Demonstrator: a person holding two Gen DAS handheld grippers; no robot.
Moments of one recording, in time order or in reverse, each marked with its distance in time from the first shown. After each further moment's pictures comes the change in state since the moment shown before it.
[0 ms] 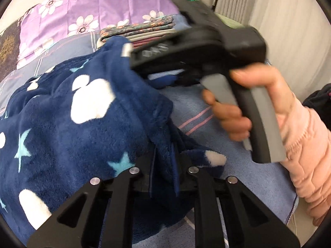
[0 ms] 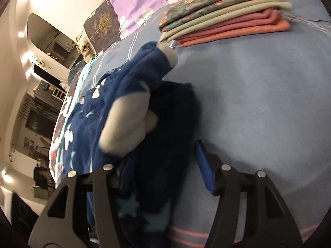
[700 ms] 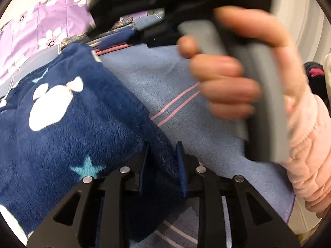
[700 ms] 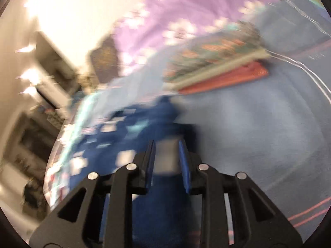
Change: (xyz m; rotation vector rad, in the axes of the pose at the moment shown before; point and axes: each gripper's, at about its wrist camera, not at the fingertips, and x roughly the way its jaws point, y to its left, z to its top) left arm 0.010 -0.030 -0.021 0.125 -0.039 -0.153; right arm -0.066 0.041 -0.032 -0.107 -0.295 -0.015
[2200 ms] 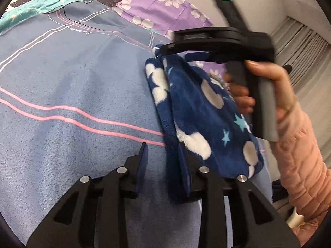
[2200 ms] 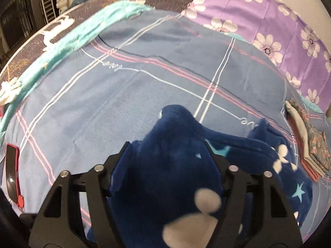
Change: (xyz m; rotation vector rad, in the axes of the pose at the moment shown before) left arm -0.216 0.308 -0.228 -0.755 -0.297 0.029; right arm 0.330 0.353 -0.052 -0.611 0.393 -0.443
